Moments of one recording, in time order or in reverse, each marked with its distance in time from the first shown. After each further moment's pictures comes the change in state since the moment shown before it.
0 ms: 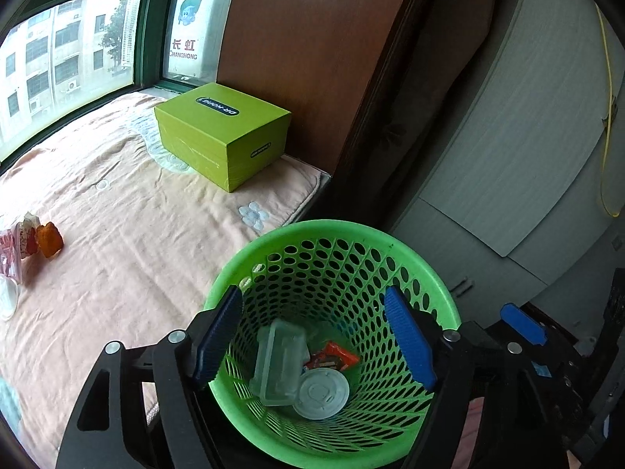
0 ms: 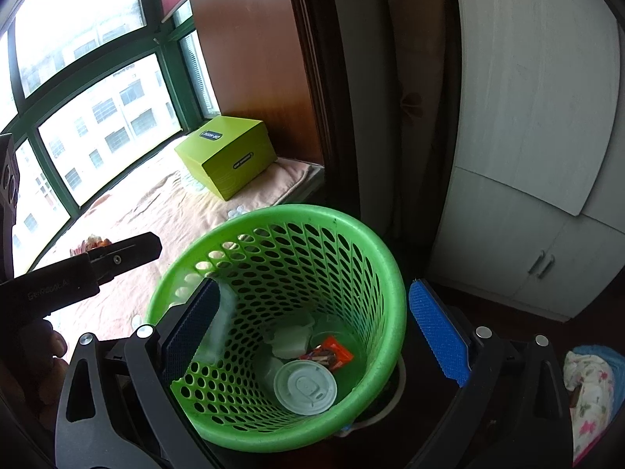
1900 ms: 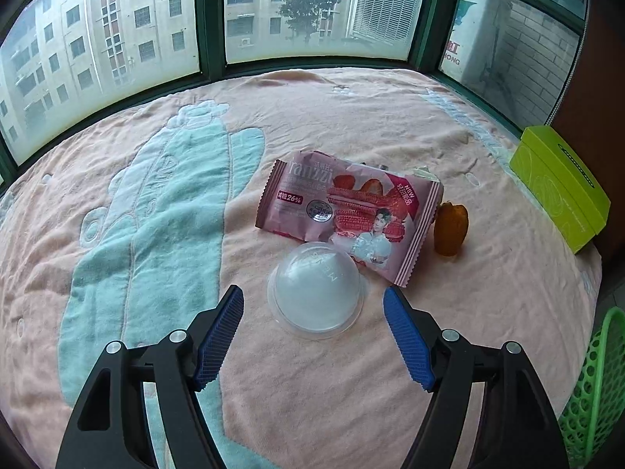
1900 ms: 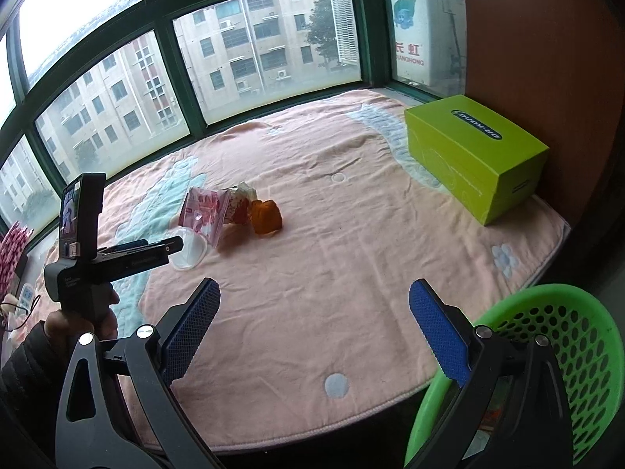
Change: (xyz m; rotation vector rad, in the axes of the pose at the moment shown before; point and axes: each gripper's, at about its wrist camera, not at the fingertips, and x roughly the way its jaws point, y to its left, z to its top) left arm -0.043 0.363 -0.039 -0.394 0.008 0.551; right arm 0.103 0.272 0.023 -0.384 0.137 0.390
